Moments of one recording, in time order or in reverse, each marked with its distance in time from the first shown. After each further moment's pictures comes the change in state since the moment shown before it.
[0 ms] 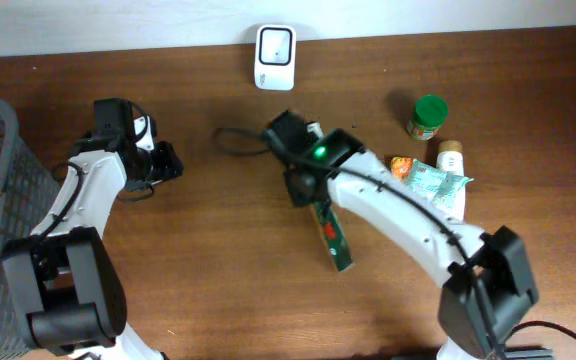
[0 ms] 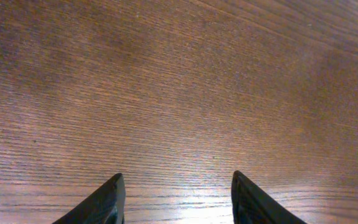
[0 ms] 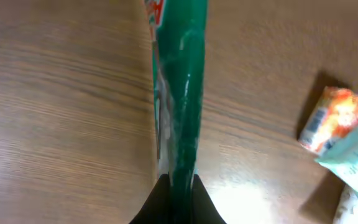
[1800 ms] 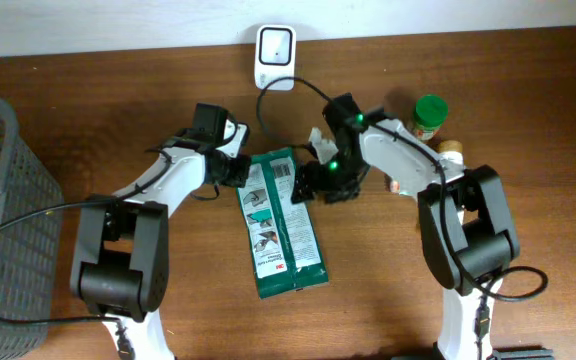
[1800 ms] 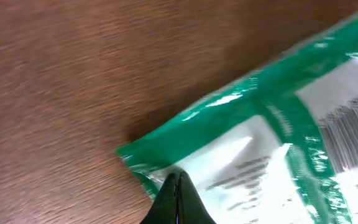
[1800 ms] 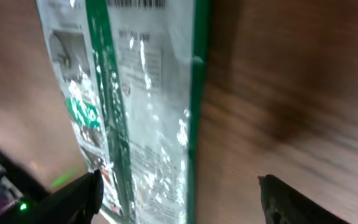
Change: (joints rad) left arm -0.325 0.167 0.009 0.172 -0.028 0.201; right arm -0.326 0.248 -0.084 0.146 -0.837 -0.226
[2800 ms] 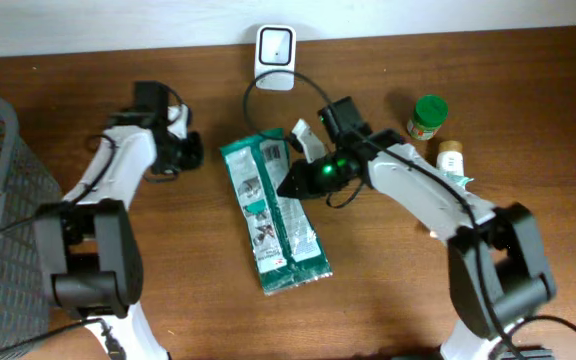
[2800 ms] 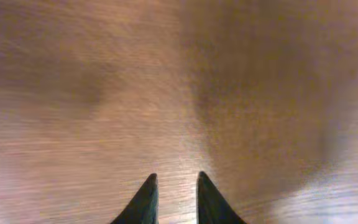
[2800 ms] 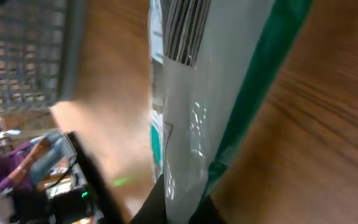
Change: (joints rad) left arm 0.214 -0.012 0.203 -0.283 0.030 -0.142; right arm 0.054 -0.255 -0.144 0.262 -0.196 0.039
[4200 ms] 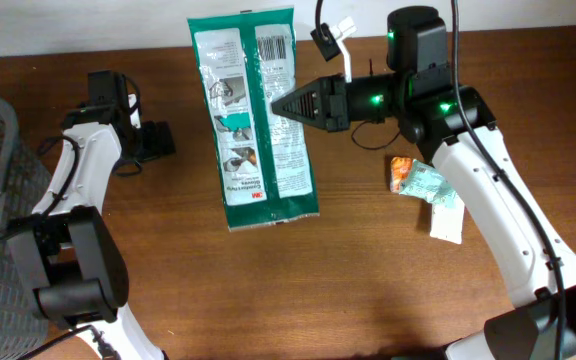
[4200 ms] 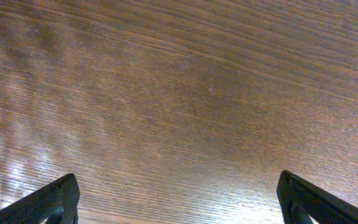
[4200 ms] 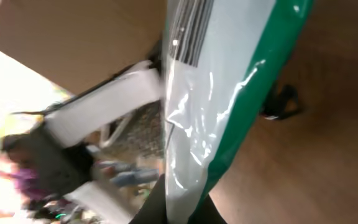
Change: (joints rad) left arm 0.116 -0.026 0.040 -0.014 -0.232 -0.004; right arm -0.114 -0.179 0.306 0.163 -0.371 0.185
